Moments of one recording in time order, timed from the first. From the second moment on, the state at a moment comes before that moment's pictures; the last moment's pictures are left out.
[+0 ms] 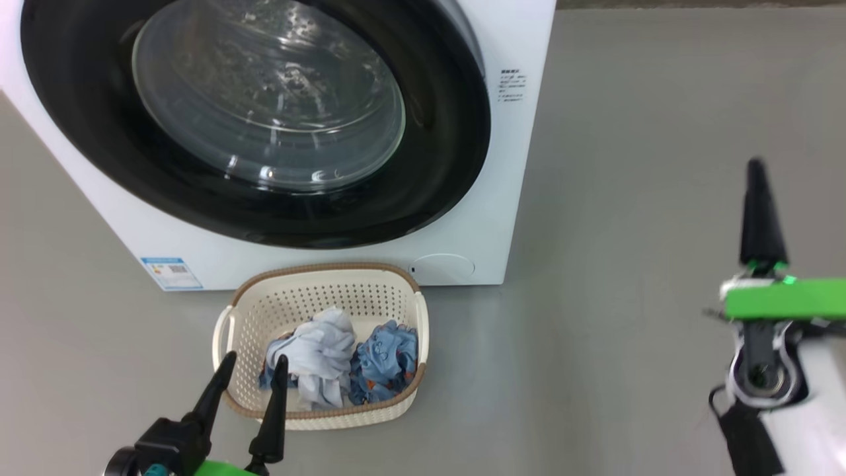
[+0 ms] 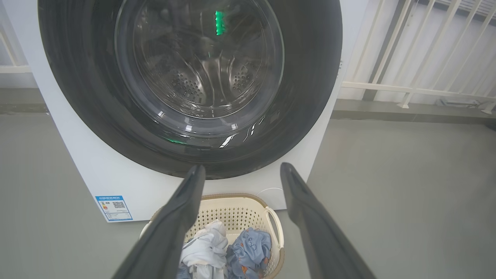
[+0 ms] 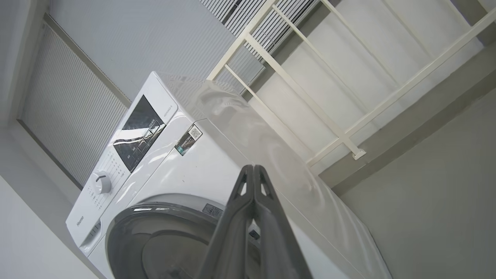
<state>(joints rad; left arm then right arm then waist) -0.01 0.04 -0.10 0.16 -0.20 -0.13 -0.26 -0.35 -0.13 -0.05 0.21 0.94 0.13 -0.26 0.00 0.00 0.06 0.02</state>
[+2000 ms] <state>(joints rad) -0.27 0.04 -0.29 0.13 -0.32 -0.11 -0.26 -1.14 -0.34 0.03 0.69 1.63 0.13 0.61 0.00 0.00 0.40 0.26</state>
